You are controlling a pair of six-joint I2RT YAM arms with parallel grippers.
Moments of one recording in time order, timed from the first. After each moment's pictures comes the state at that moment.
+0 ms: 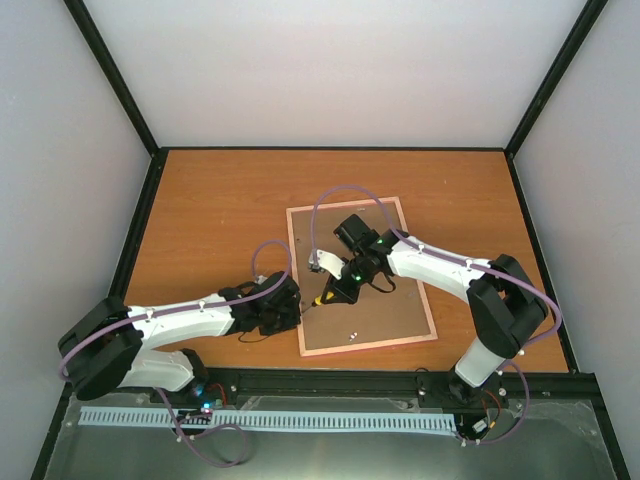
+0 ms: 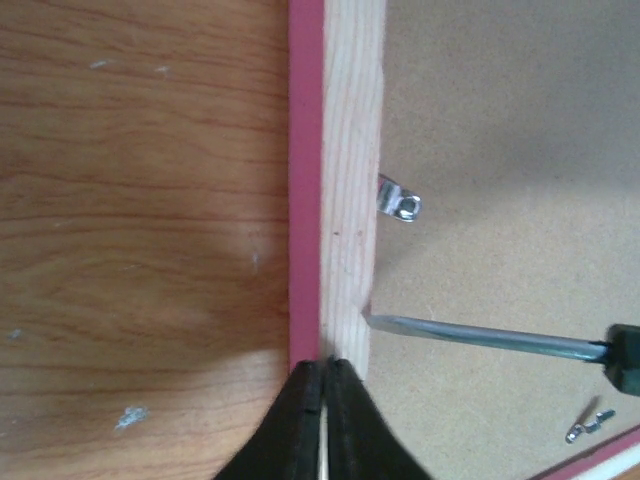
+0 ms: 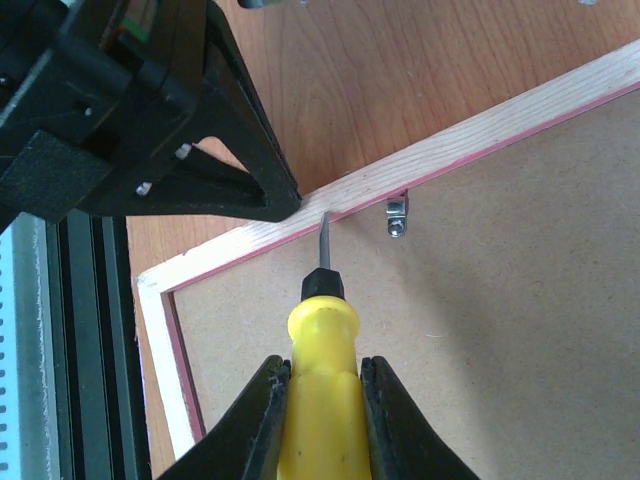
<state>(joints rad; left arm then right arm) -0.93 1.27 0.54 -0.34 0.03 -1.15 0.76 1.64 1.09 -0.65 -0.57 -0.38</state>
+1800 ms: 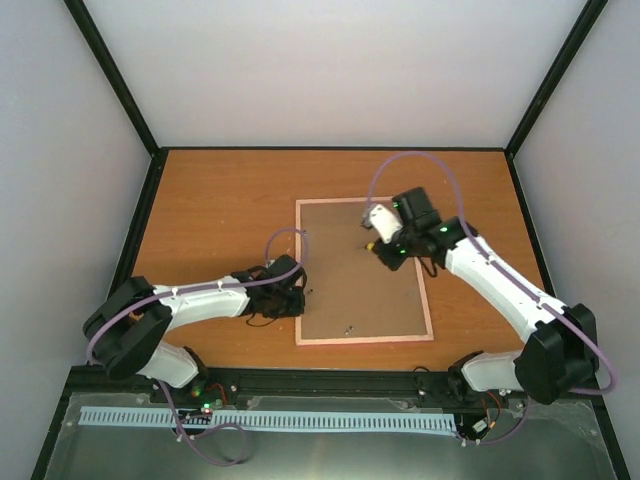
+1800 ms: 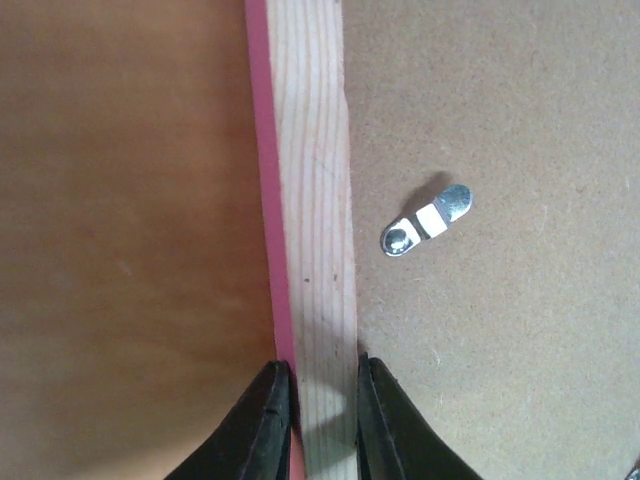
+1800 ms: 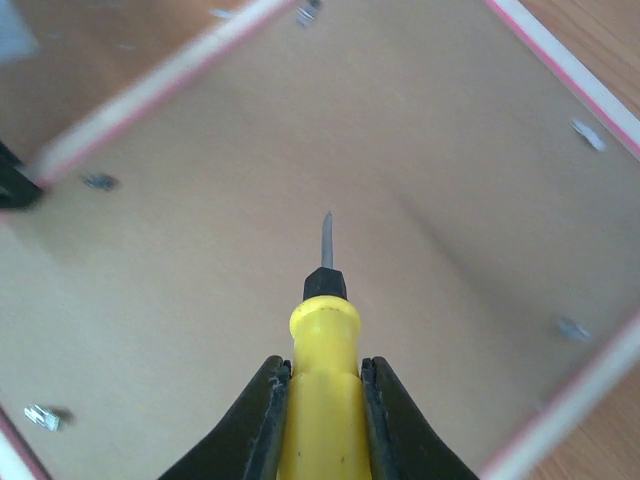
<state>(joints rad) -0.86 1.44 0.65 -0.34 0.03 -0.91 0.58 1.34 1.10 -0.73 -0.18 -0.33</state>
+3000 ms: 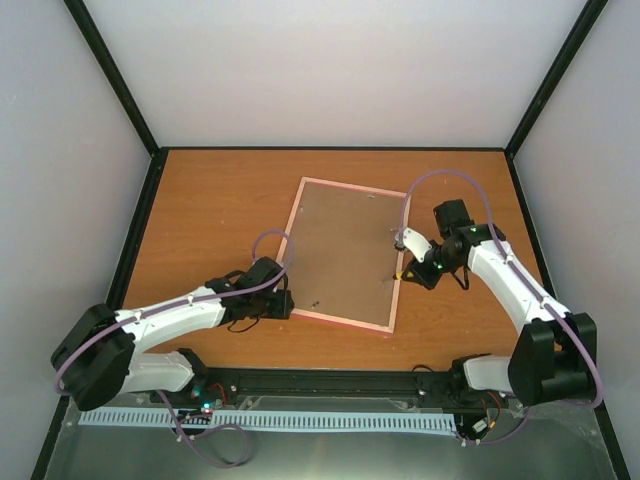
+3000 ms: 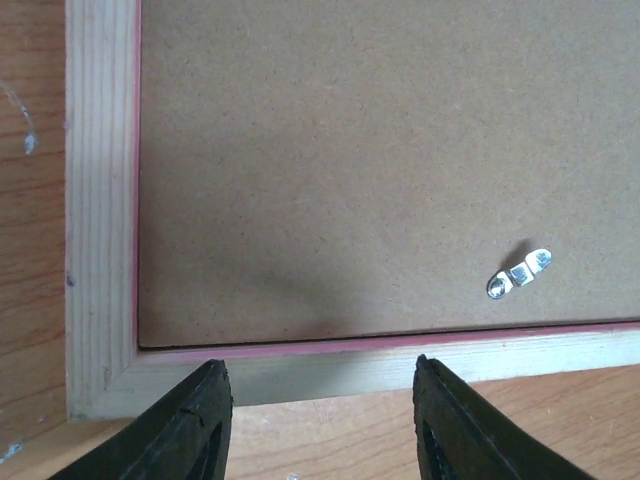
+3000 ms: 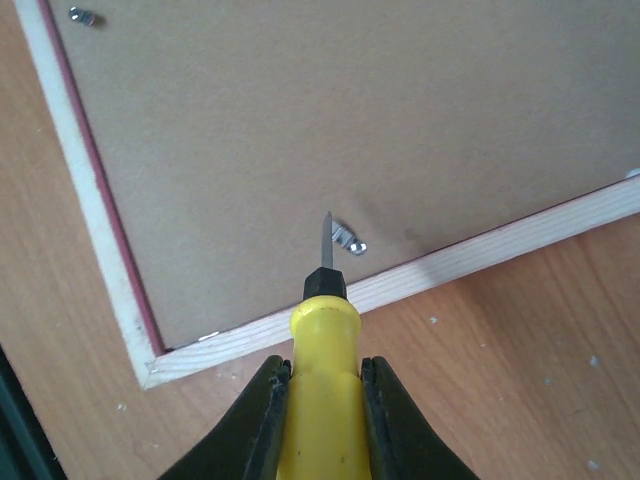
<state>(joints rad) -0.78 1.22 0.57 -0.43 0.01 -0.68 0.19 1.31 0.96 -0.94 -0.43 -0.69</state>
